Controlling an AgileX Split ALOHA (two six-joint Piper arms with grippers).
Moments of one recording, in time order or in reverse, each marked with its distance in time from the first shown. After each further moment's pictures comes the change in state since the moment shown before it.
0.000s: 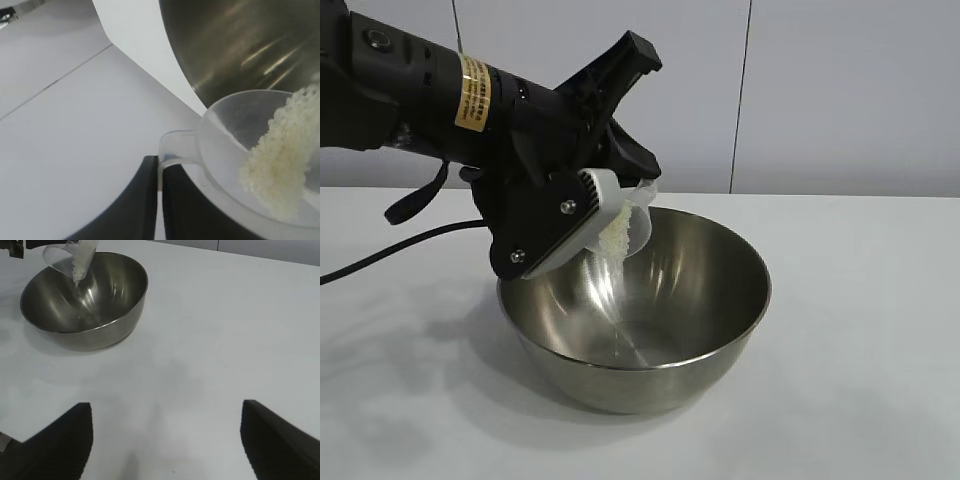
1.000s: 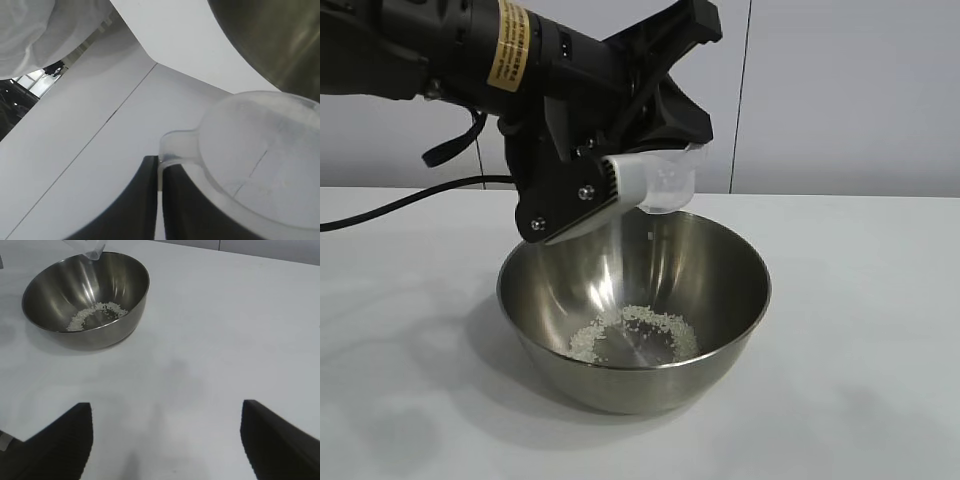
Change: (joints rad) left arm -0.043 0.000 -0.093 0.163 -0.015 -0.004; right arm 0.000 0.000 0.000 0.003 0.002 0.000
